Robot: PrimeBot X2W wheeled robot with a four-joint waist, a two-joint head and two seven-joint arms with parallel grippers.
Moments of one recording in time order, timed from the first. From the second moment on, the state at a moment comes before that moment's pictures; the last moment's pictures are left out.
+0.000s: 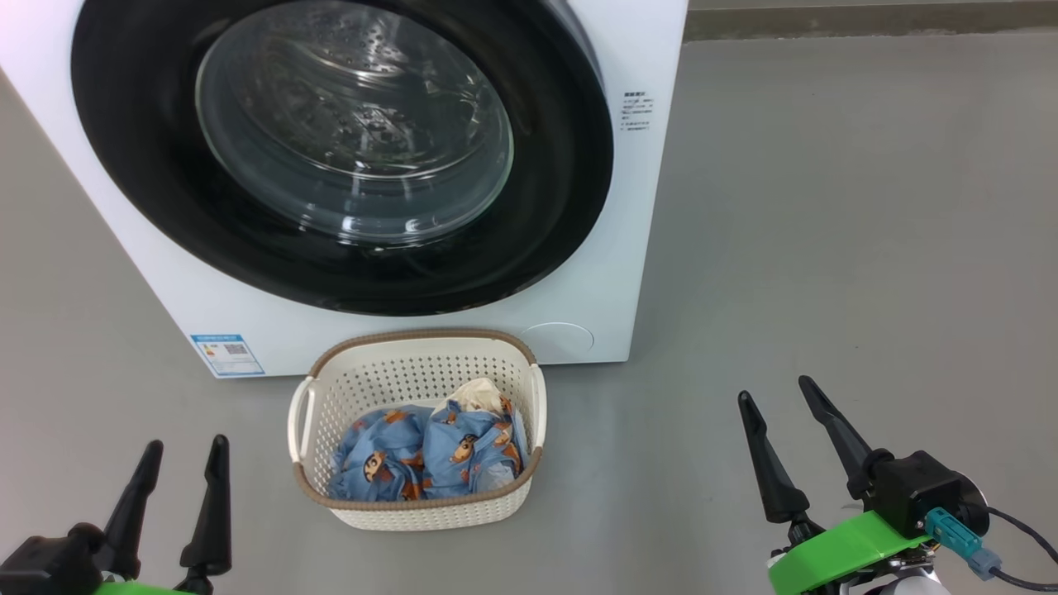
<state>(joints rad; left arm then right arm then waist) 0.03 0.26 -0.08 0.07 -0.51 -0.13 -0.26 -0.07 -0.05 0.06 0.13 0.13 0.13 -0.25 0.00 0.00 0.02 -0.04</state>
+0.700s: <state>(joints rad) 0.03 0.27 -0.08 0.07 -0.51 -0.13 -0.26 -0.07 -0.05 0.05 0.13 0.14 0.13 -0.25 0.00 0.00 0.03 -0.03</state>
